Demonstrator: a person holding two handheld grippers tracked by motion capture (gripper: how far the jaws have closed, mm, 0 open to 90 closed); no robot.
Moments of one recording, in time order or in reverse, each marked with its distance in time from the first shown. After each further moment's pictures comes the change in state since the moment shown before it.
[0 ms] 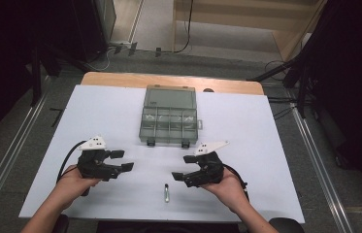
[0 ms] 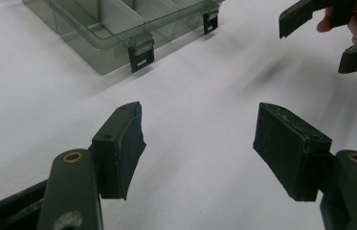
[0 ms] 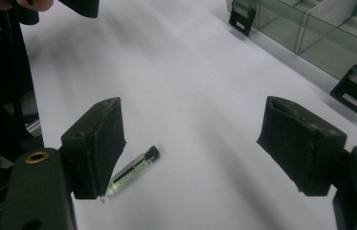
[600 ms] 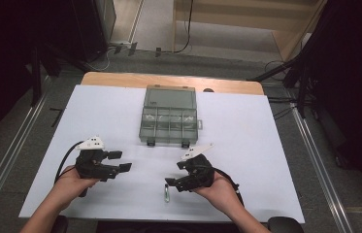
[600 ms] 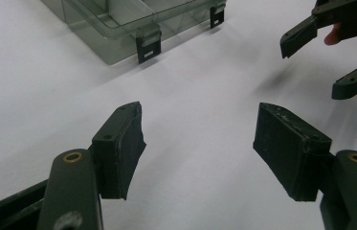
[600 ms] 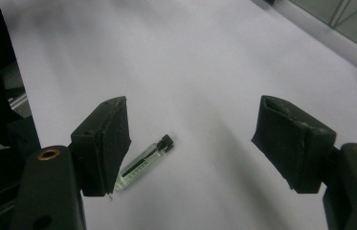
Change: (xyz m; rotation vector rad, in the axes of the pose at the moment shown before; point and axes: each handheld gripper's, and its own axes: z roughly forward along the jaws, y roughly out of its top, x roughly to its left) left arm 0.003 -0.002 -0.002 0.020 0.005 -0.013; right arm 0.020 0.006 0.020 0.125 -0.044 -0.017
